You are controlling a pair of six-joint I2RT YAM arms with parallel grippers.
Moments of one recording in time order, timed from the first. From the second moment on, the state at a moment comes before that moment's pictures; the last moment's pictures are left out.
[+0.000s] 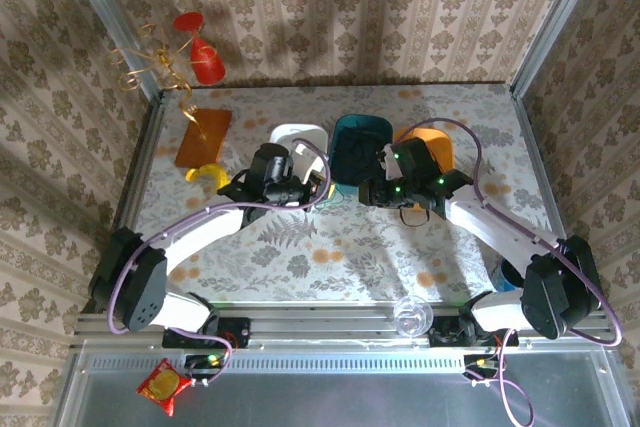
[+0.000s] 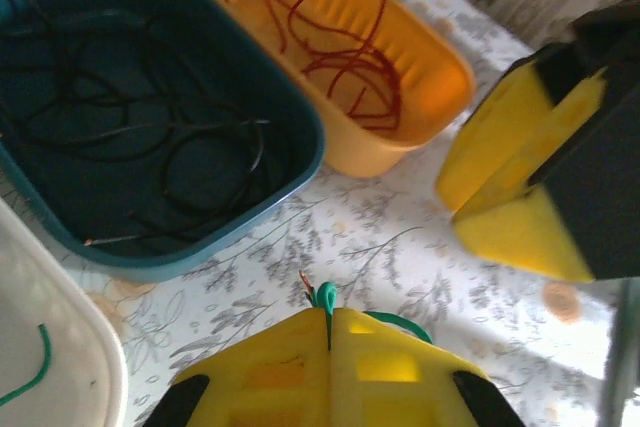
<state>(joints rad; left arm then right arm) -0.66 1.40 0.86 0.00 0.51 -0.12 0.46 1.35 0.96 -0.45 -0.37 0.52</state>
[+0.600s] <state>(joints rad) -0.66 1.37 0.82 0.04 0.51 -0.18 0.49 1.51 0.97 -0.26 -0.64 0.56</state>
